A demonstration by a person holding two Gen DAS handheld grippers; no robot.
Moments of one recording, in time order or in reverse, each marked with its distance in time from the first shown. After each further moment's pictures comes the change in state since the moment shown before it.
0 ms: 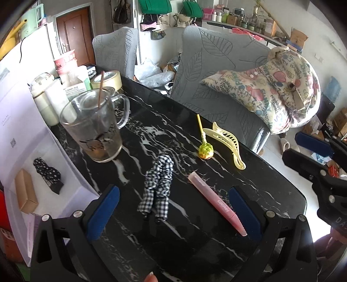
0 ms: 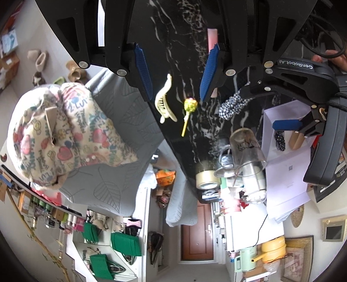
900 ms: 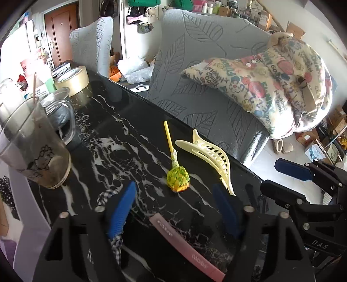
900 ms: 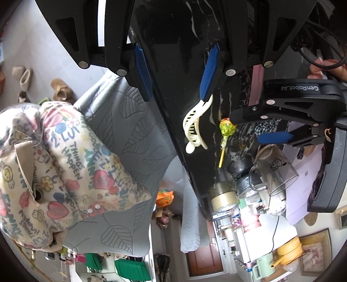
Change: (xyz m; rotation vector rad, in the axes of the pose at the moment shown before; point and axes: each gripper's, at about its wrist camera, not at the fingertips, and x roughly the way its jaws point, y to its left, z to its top) left arm 0.082 -0.039 0.032 0.024 0.035 -0.067; right arm 0.071 -0.070 -0.031 0.095 0.119 0.090
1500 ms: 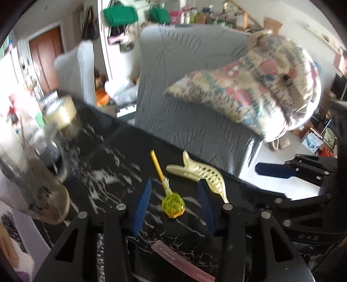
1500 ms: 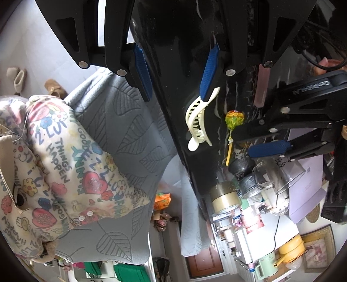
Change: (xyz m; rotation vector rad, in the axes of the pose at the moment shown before) left arm 0.007 -0.009 0.014 0.122 -0.070 -0.039; right arm 0.021 -0.006 0.008 0.017 0.018 0.033
